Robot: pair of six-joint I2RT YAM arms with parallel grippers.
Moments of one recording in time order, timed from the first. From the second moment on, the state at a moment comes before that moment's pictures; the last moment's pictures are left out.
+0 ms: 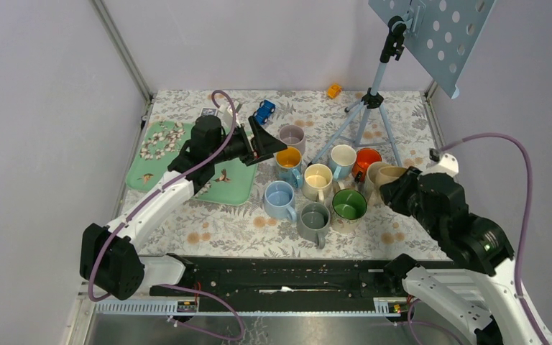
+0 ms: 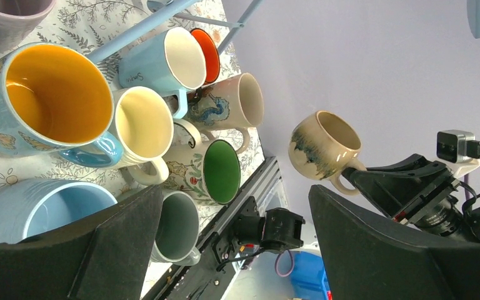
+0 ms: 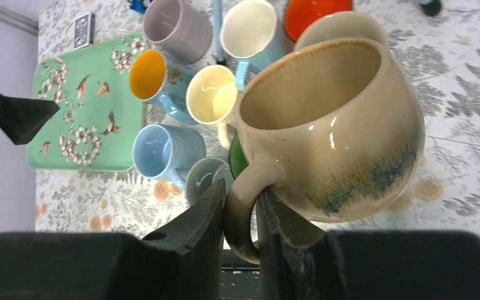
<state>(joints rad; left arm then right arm) -0.45 1.27 1.00 -0.01 0.58 -0.95 0.59 0.65 1.15 -1.06 0.33 0.75</state>
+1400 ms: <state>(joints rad) -0.46 1.29 1.03 -0.07 0.62 -0.91 0.46 0.55 0.46 -0.73 0.79 0.95</state>
